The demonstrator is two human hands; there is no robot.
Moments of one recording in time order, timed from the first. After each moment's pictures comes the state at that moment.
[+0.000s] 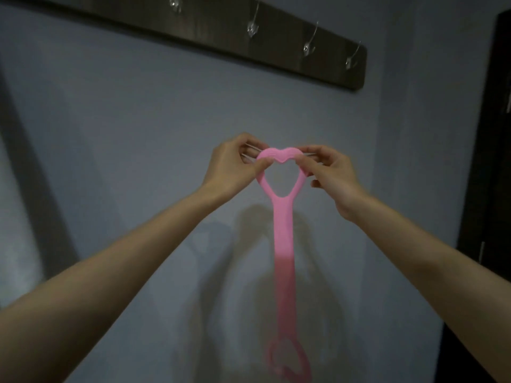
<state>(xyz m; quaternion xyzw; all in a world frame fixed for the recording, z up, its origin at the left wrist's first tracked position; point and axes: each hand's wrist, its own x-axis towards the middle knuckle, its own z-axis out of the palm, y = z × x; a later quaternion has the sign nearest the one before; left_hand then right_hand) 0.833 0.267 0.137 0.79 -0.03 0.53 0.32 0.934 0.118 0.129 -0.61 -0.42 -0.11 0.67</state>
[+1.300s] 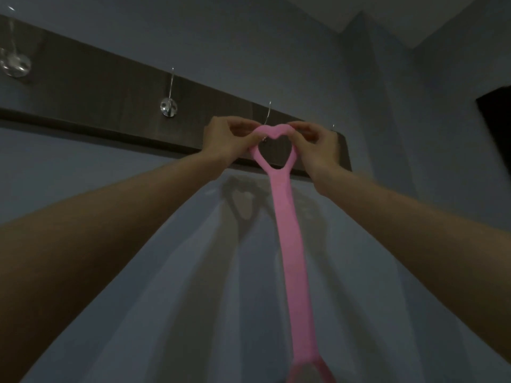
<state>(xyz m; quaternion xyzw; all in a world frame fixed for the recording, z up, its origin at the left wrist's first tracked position) 1.154 0.340 0.401 0.73 -0.14 0.61 0.27 1.256 0.219 0.383 -0.43 -0.45 -0.35 0.70</state>
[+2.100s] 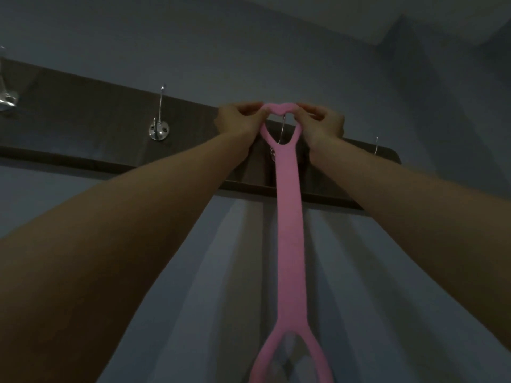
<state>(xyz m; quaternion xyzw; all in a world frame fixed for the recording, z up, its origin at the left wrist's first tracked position) 1.226 0.348 0.498 0.61 -0.09 0.73 0.29 1.318 0.275 0.497 -0.29 -0.47 -0.25 0.79</state>
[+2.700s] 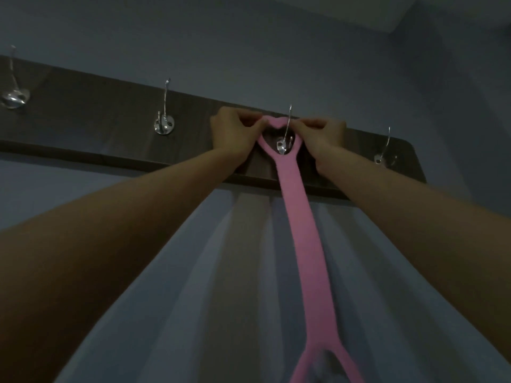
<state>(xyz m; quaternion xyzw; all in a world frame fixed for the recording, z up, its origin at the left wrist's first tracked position) 1.221 0.373 0.476 0.63 -0.03 0.78 0.06 1.336 0.291 0.486 -0.34 -0.48 -0.23 0.77</state>
